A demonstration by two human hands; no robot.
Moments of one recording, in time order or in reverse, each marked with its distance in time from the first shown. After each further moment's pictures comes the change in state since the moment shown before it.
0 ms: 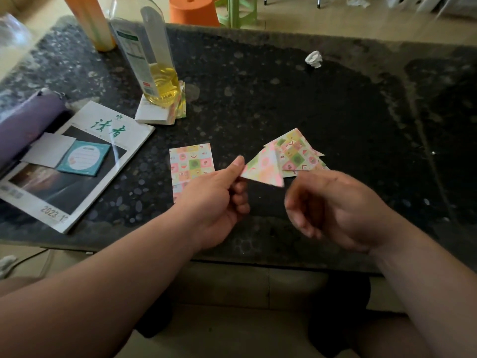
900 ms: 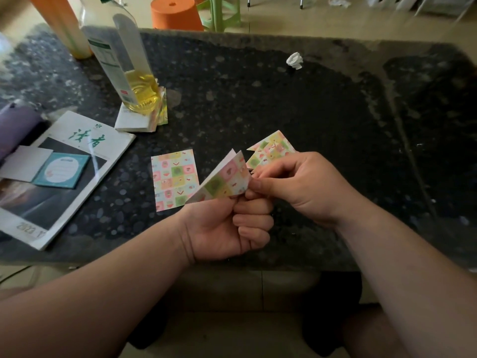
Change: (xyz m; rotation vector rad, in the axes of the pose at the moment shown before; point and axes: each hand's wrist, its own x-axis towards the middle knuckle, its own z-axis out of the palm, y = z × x) left_hand 0.012 -0.012 0.005 -0.252 -0.658 -0.580; right_hand 0.025 -0.011 -0.002 -0.340 0.289 -0.095
